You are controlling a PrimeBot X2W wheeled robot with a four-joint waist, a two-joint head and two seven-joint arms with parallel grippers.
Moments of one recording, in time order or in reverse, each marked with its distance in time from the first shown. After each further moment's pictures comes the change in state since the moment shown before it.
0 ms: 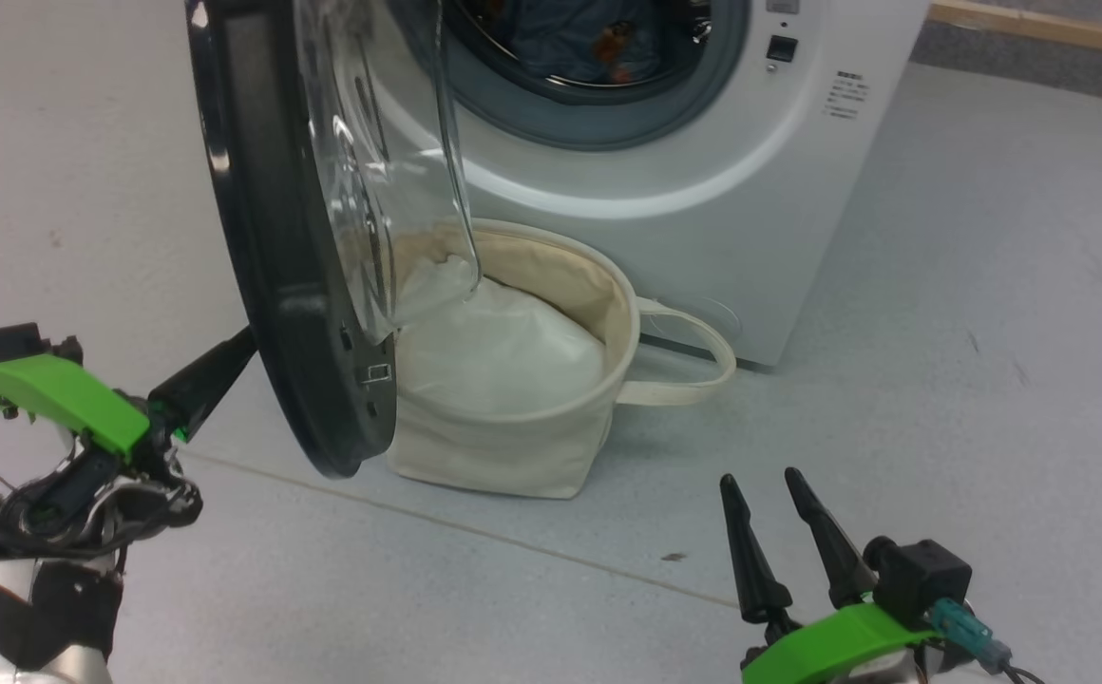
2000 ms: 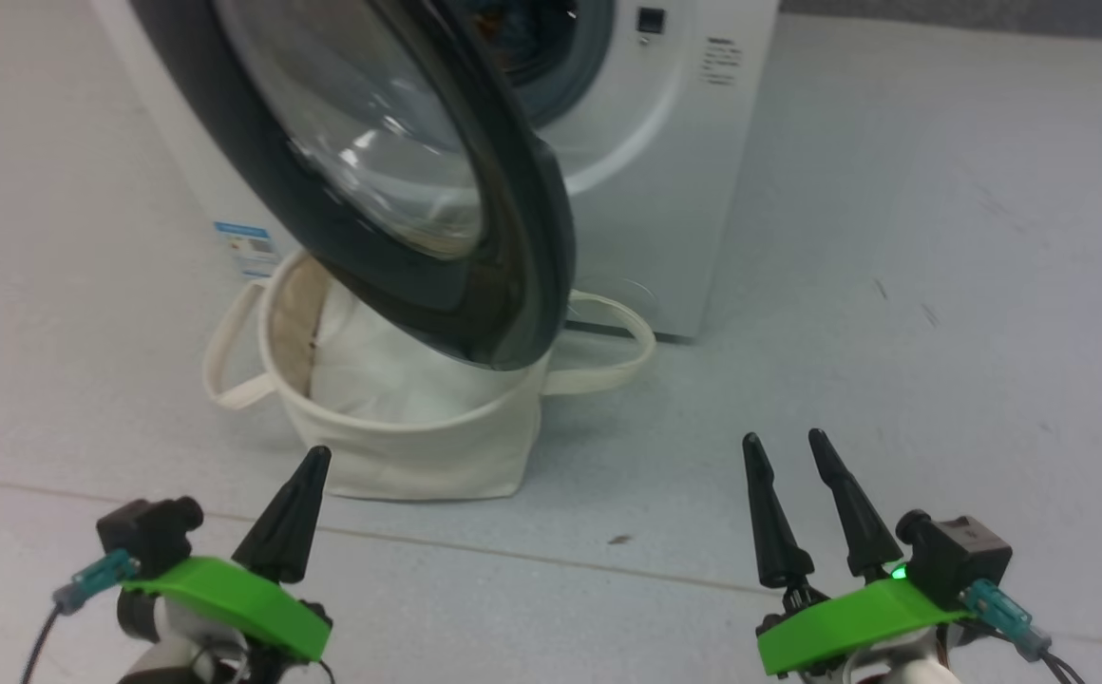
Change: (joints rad) left arm 0.249 0.132 -0.574 -0.155 0.539 0.014 -0.979; right arm -0.018 0.000 -0.036 -0.079 0.024 0.000 0.000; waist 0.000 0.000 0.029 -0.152
